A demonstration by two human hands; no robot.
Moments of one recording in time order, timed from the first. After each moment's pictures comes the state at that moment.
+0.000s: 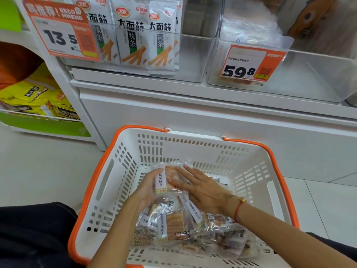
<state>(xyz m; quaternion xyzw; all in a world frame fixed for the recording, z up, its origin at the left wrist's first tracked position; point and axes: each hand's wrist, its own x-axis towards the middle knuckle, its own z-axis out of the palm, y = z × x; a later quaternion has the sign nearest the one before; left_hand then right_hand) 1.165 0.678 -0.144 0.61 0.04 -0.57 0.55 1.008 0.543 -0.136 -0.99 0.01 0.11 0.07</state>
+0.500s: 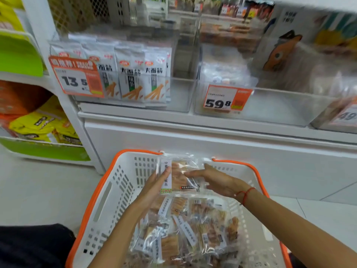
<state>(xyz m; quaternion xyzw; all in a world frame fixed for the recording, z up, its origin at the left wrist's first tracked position) 1.148 0.668 -0.059 0.65 -0.20 -0.47 0.56 1.026 0.505 -0.031 -0.64 0.36 0.10 0.68</state>
